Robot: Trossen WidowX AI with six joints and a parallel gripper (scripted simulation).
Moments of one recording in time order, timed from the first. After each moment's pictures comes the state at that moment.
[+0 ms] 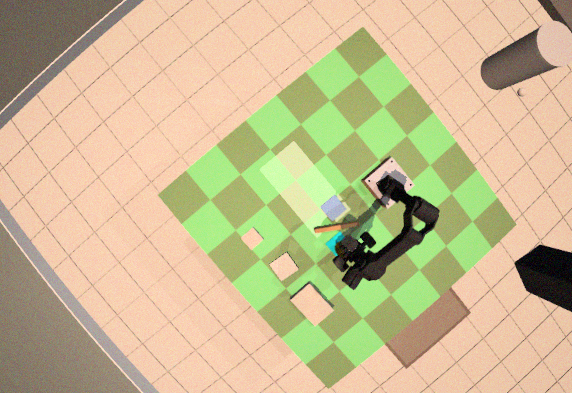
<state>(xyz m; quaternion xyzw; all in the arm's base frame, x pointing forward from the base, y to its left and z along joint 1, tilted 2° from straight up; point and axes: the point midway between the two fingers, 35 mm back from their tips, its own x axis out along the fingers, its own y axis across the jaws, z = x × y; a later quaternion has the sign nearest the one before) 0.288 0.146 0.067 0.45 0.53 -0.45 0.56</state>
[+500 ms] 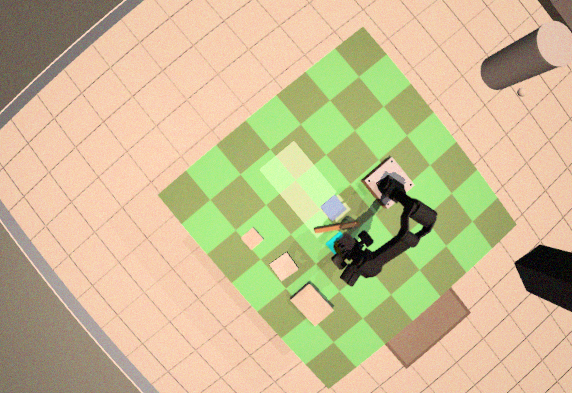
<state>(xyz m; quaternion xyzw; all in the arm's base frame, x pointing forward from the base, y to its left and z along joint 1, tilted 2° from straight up) 0.289 0.147 0.042 0.45 0.53 -0.45 0.56</state>
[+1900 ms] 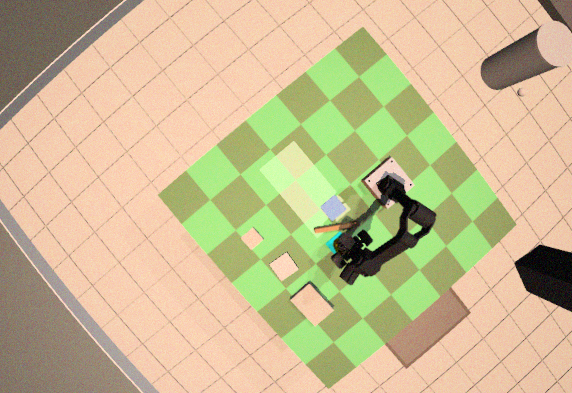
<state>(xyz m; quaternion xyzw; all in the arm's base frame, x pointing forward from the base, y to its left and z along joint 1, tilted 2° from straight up) 0.288 0.146 0.033 0.45 0.53 -0.45 0.56</state>
